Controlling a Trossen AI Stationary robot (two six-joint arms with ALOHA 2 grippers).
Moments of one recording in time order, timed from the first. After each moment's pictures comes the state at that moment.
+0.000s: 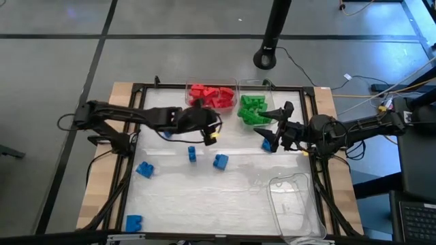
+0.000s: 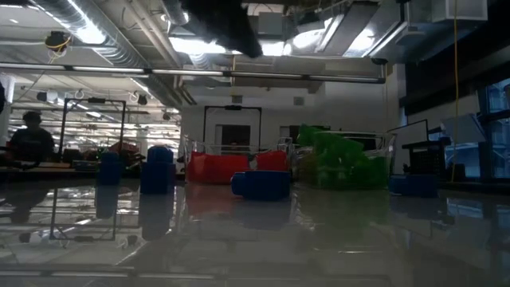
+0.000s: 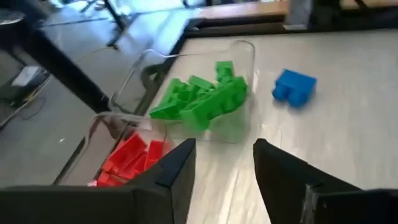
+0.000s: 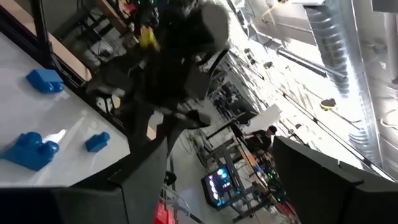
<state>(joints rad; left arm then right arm) 0.02 1.50 1.24 -0.32 -0.46 0.05 0.19 0.89 0.71 0.29 0.37 -0.97</state>
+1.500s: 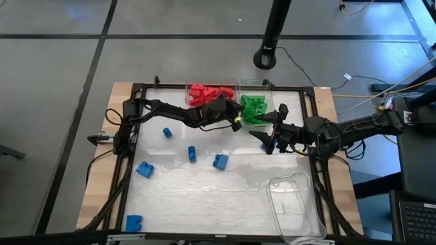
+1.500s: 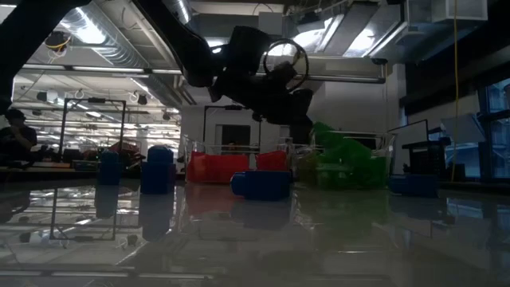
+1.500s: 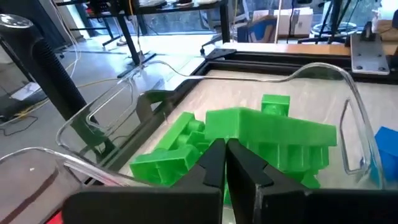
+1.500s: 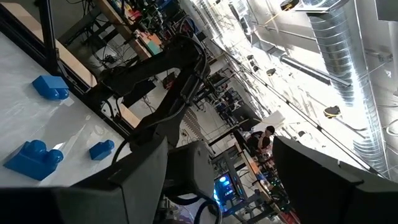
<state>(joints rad) 0.25 2.03 1.21 0.55 -0.27 0.09 0.19 0.96 0.71 0.37 0.34 -0.98</state>
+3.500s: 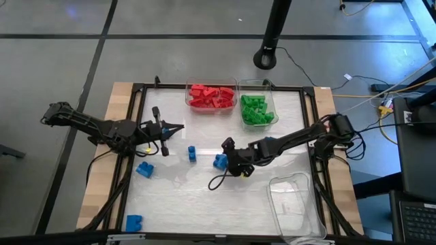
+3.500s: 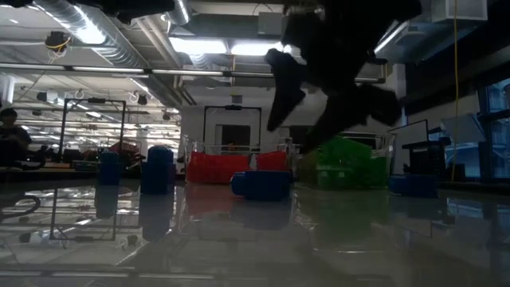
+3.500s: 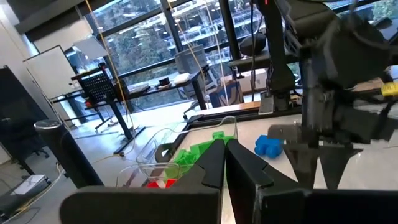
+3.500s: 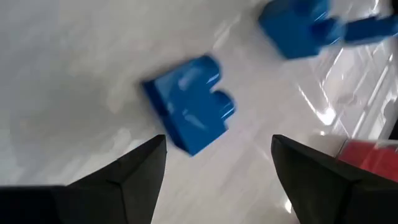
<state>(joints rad) -0.27 0.71 0.49 0.20 -0.62 0.29 0.23 1.78 1.19 -0.40 0.26 -0.71</state>
